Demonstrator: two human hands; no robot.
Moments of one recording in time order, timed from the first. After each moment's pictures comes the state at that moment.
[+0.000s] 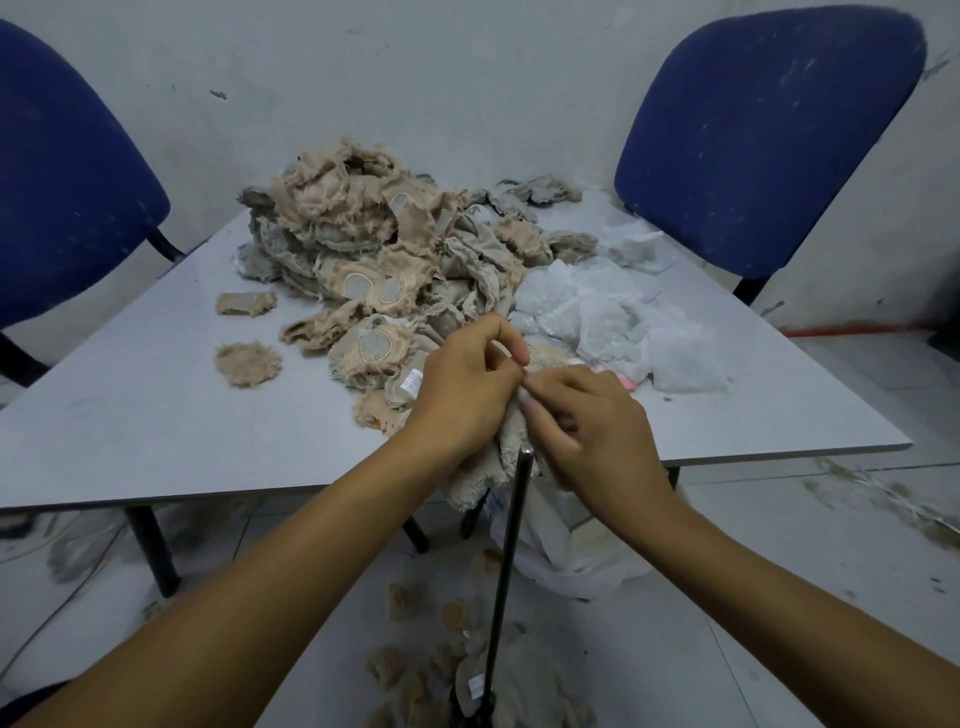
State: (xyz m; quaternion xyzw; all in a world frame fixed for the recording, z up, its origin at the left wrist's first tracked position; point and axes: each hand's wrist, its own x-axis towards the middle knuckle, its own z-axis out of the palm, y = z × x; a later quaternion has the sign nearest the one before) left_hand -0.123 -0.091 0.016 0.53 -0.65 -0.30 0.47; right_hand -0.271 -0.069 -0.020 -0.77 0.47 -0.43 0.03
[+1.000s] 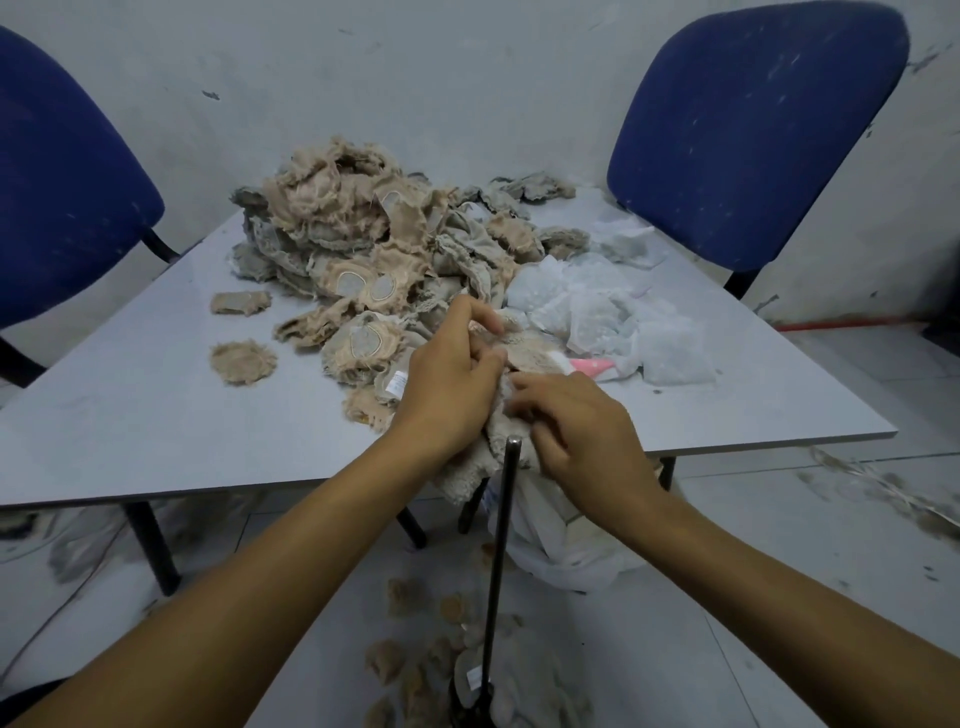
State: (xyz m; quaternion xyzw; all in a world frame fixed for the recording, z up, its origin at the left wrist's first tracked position) left_hand -0.120 -0.086 0.014 0.52 -0.67 -0.24 0.47; right_hand -0.274 -0.061 -0.016 -0.81 0.42 -0.40 0.03
